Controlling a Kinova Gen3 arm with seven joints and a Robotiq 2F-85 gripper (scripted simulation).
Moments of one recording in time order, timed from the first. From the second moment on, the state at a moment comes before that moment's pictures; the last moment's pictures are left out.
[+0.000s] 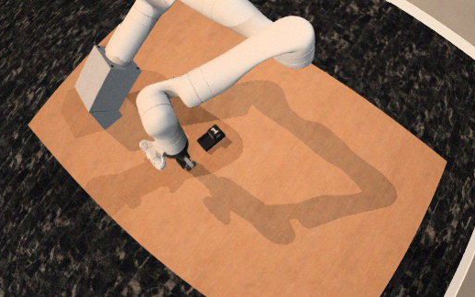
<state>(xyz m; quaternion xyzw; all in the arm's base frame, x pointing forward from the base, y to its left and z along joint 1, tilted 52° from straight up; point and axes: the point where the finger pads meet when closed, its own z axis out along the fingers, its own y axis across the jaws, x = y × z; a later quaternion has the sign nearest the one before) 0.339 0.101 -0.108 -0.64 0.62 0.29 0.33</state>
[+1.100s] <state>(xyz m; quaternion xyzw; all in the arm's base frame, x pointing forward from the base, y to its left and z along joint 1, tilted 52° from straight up) 0.337 0.107 -0.113 -0.65 0.62 0.30 0.33</state>
